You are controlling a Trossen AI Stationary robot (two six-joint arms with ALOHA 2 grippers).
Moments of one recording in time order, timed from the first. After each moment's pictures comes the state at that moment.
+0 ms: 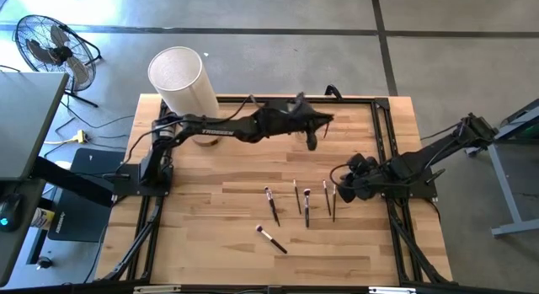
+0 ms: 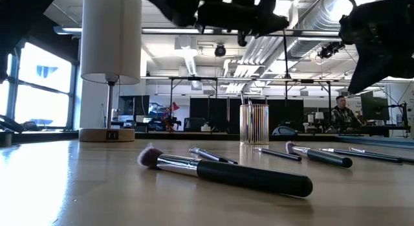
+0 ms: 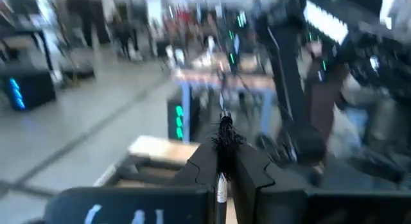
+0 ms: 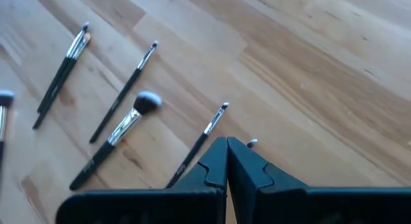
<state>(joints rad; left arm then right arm) 0.20 2.03 1.62 0.49 0.01 -0.03 0.43 0.95 0.61 -0.78 0.47 1.26</state>
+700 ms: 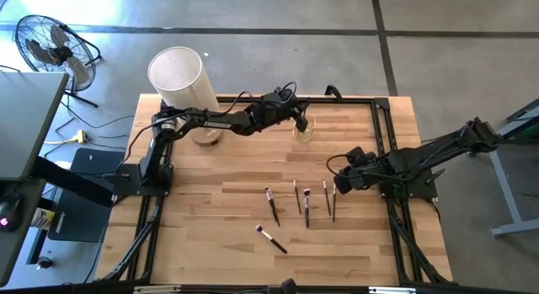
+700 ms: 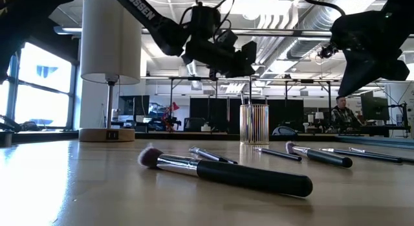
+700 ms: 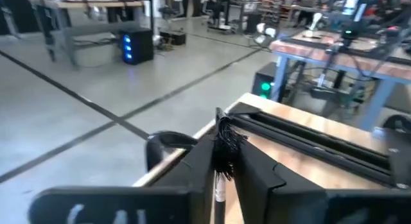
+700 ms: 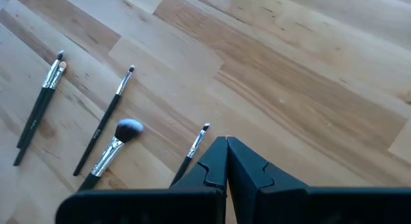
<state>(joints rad) 0.33 2.05 1.44 0.53 -0.21 -0.11 0.29 0.95 0.61 -0.77 0.44 1.22</state>
